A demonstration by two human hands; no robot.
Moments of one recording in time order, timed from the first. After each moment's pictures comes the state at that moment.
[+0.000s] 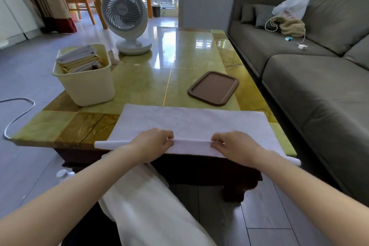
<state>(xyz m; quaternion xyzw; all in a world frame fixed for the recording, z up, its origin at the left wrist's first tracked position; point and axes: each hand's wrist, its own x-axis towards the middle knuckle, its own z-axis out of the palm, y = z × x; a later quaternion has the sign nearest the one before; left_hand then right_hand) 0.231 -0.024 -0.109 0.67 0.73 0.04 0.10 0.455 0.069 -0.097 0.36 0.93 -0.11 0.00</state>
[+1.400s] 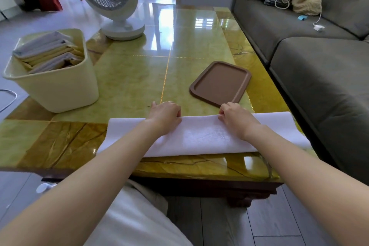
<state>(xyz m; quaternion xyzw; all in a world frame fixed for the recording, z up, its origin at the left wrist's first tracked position) 0.200 0.117 -0.123 0.63 0.77 0.04 0.08 0.390 0.201 -0.130 0.45 0.89 -0.05 -0.01</state>
